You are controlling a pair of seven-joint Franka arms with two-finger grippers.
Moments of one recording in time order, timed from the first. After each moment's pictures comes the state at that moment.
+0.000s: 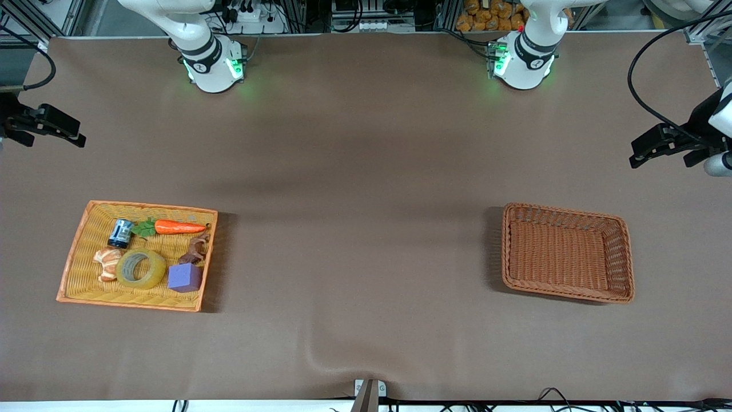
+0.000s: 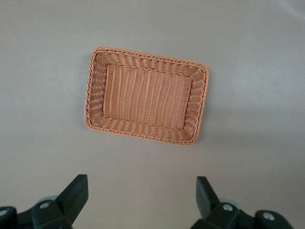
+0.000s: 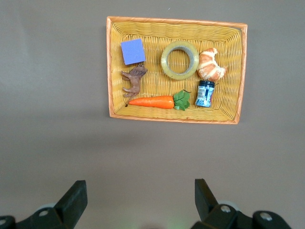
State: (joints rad) left arm 0.10 0.05 -0.15 -1.49 0.02 1.58 -0.07; right arm -0.04 -0.02 0.00 -1.53 0.00 1.46 -0.01
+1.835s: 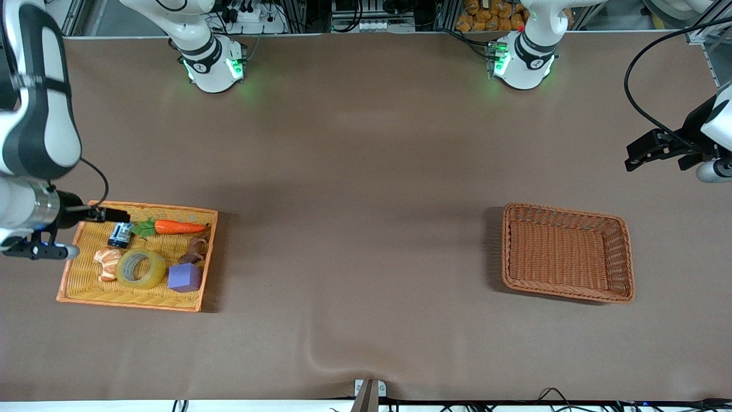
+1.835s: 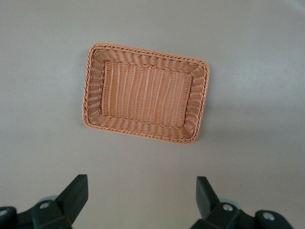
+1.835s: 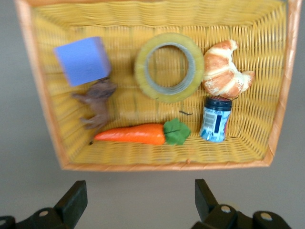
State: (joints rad) left arm 0.10 0.06 -0.15 -1.50 0.02 1.58 -0.07; right arm -0.14 0.40 0.00 -1.59 0.01 1.78 -0.04
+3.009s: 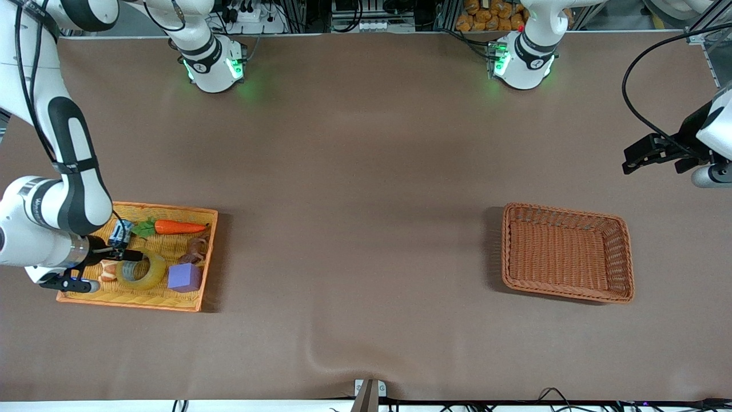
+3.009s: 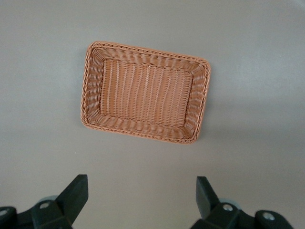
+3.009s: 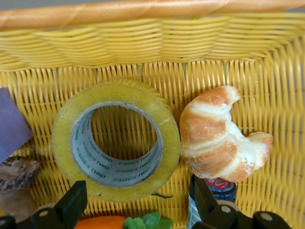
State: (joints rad) left arm 0.10 0.08 -0.15 -1.50 0.02 1.59 -0.07; right arm -0.20 0.67 0.00 -1.58 0.00 2.11 -0.07
